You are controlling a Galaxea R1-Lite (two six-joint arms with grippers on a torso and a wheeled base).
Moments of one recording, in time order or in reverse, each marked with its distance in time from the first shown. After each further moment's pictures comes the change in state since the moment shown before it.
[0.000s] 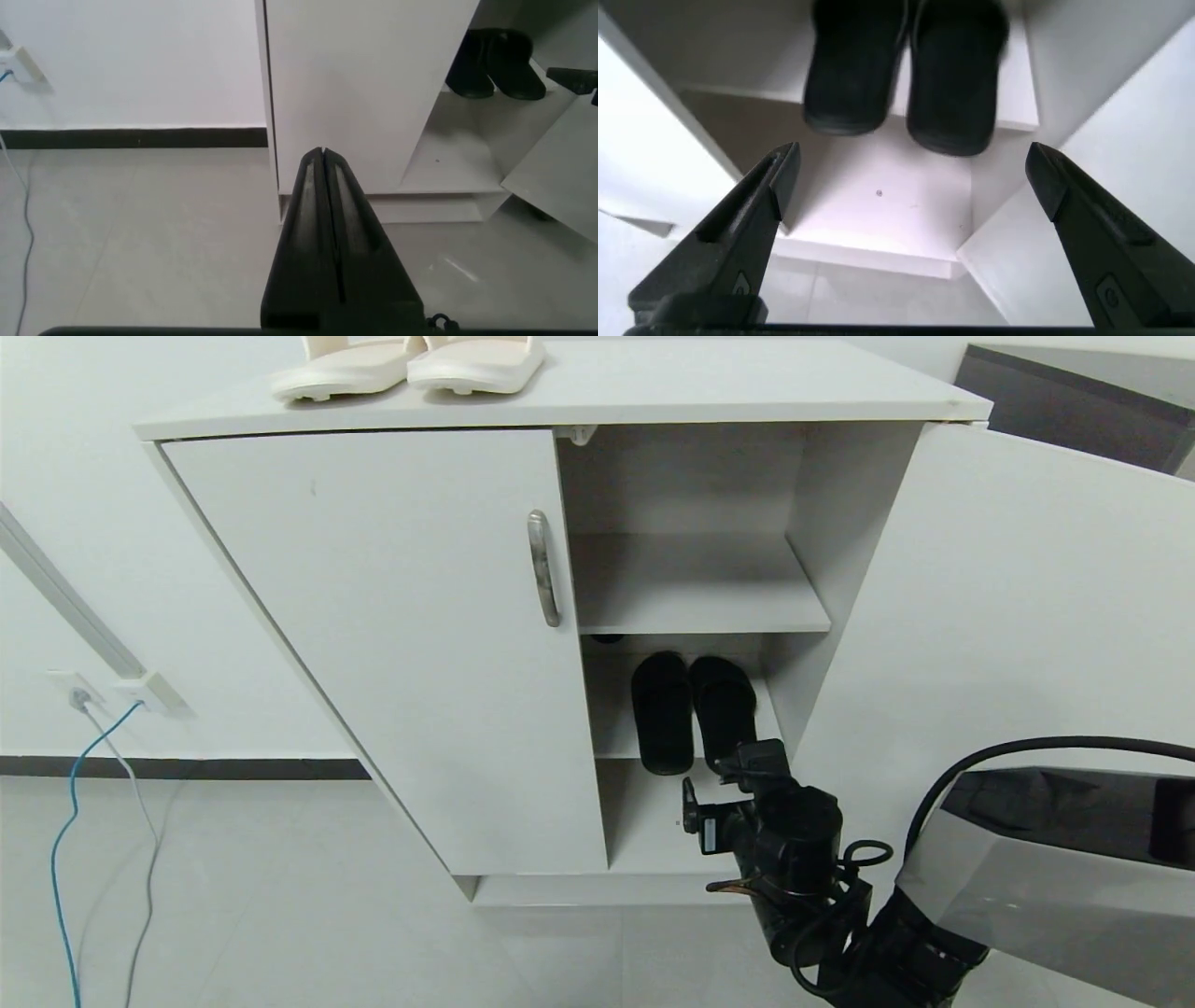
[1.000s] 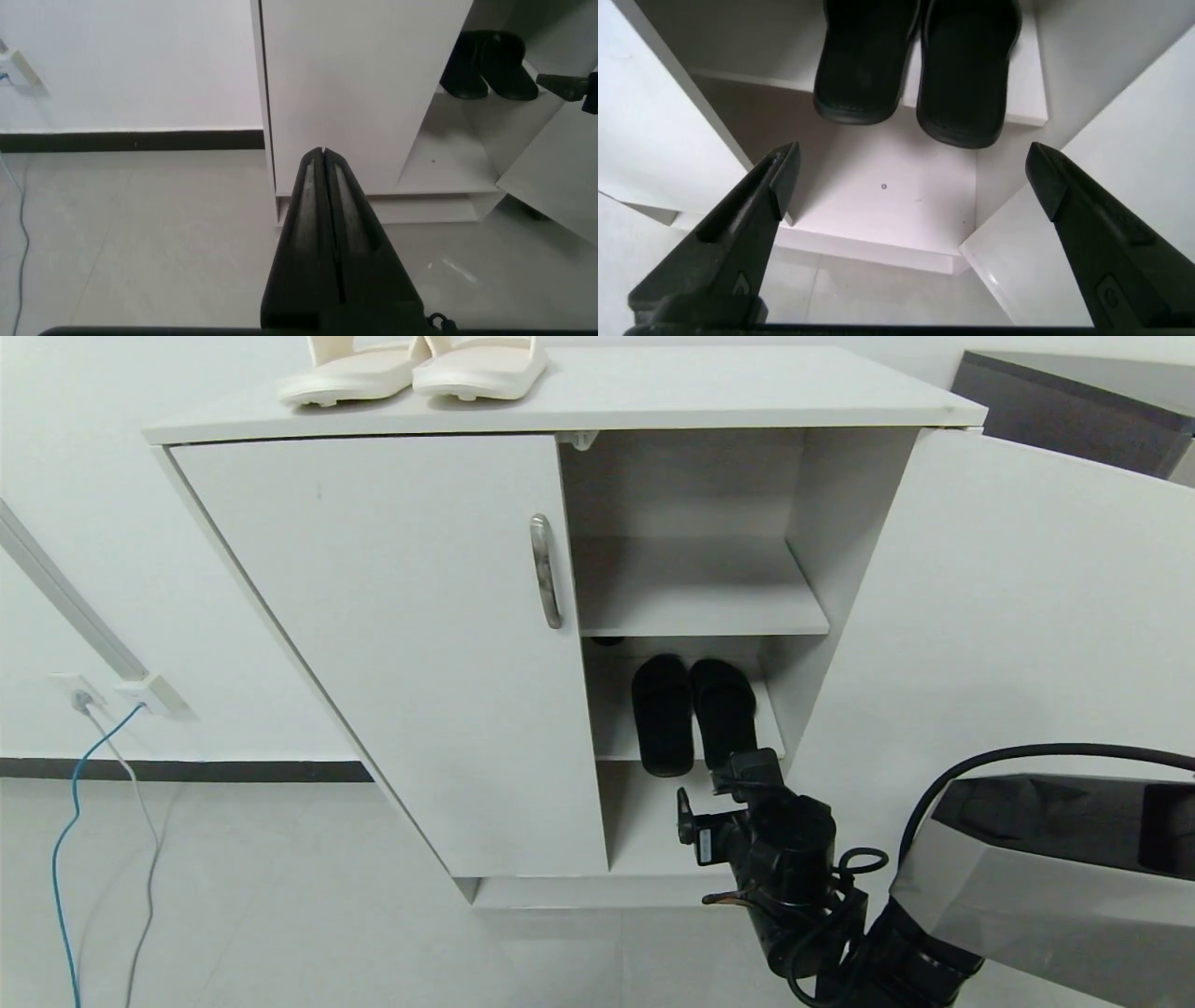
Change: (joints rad) left arm 0.000 0.000 -0.002 0.001 -0.012 0.000; right arm 0.011 0.009 0.012 0.001 0.001 -0.002
